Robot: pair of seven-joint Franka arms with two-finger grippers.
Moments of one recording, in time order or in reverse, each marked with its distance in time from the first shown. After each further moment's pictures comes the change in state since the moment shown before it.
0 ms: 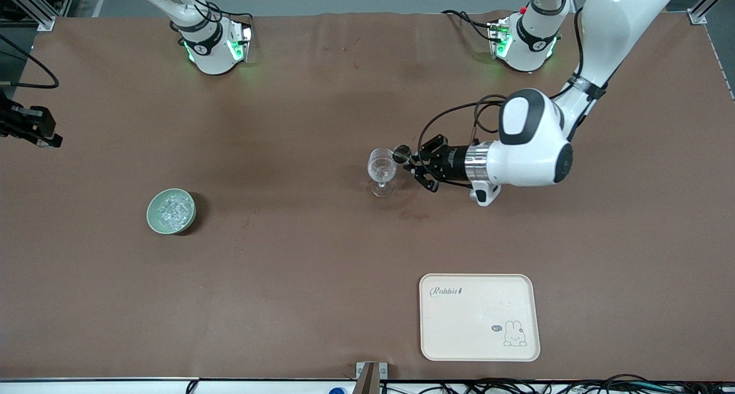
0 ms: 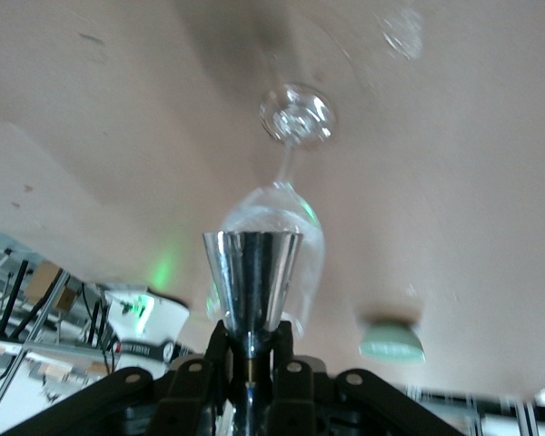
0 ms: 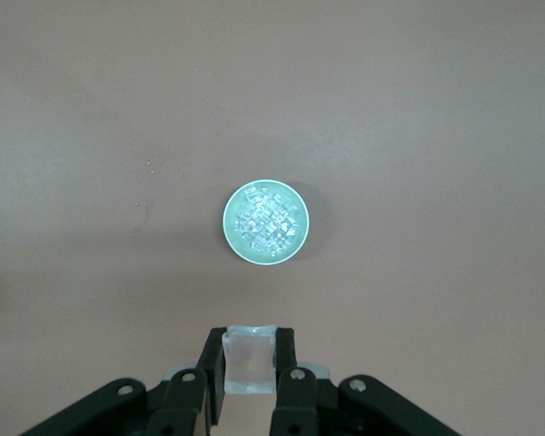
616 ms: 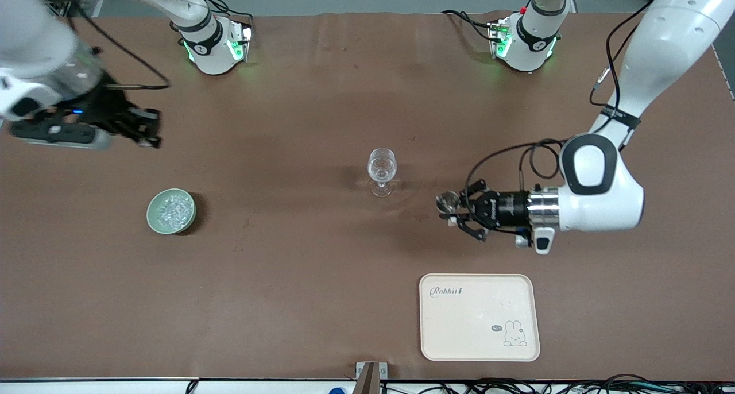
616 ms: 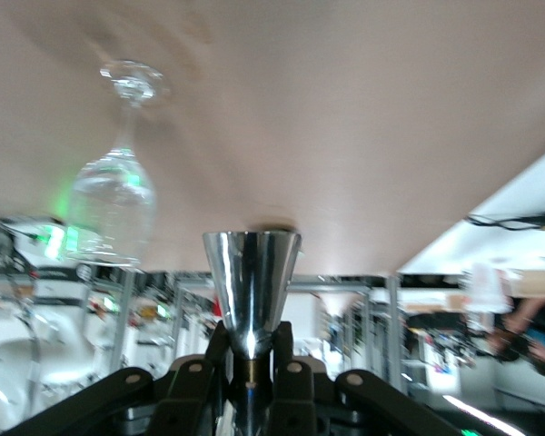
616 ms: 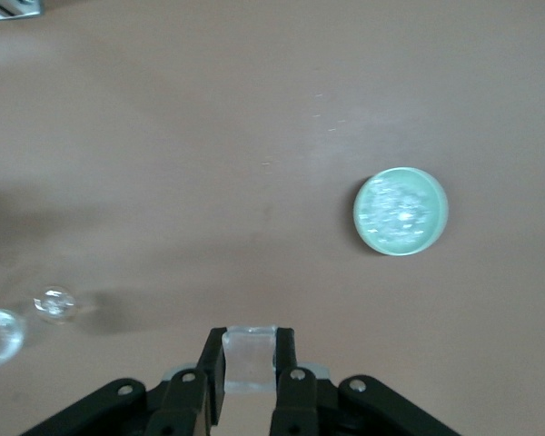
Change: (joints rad) left arm 0.137 0.243 0.017 0.273 -0.103 -0.035 0.170; right arm 0.377 0.046 0.014 -0.003 0.003 0.085 0.501
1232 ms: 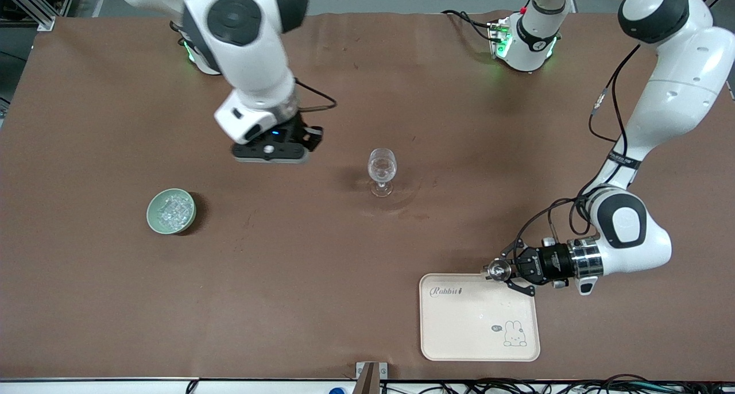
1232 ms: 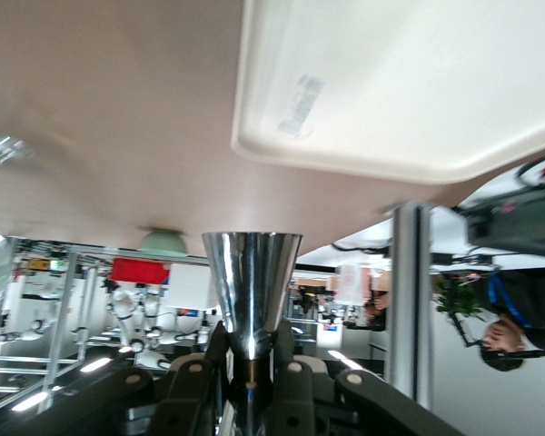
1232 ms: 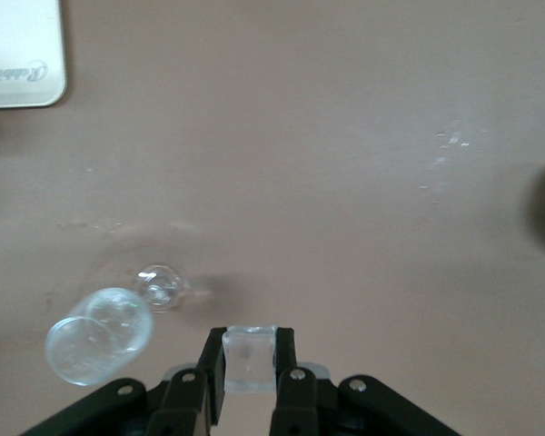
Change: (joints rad) left arm 0.002 0.312 0.113 0.256 -0.052 0.045 0.067; right arm 0.328 0.313 0.001 0.158 -0.001 0.146 0.250
